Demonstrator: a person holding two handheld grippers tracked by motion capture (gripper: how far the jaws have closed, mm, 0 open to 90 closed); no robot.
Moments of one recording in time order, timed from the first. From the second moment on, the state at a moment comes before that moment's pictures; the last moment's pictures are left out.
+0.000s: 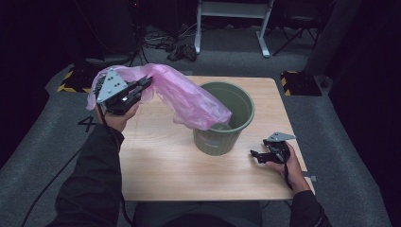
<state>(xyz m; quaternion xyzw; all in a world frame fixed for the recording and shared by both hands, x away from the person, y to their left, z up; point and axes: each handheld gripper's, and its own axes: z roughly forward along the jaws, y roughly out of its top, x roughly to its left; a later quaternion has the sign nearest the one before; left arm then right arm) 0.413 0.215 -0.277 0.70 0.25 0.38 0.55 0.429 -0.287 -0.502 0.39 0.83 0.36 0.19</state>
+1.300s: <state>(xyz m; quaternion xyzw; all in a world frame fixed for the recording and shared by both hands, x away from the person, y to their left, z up) 0.437 0.123 -0.313 0.75 0.20 0.41 0.48 0.413 -0.214 -0.288 0.24 0.80 0.48 0.25</state>
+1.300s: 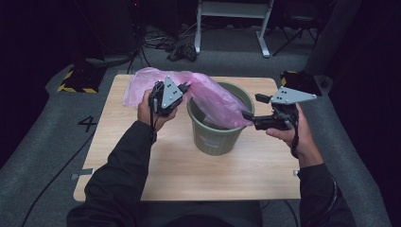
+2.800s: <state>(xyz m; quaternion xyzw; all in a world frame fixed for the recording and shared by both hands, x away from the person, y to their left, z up) 0.403 0.095 -0.325 0.78 0.12 0.34 0.51 0.455 -0.145 -0.313 0.23 0.88 0.37 0.17</state>
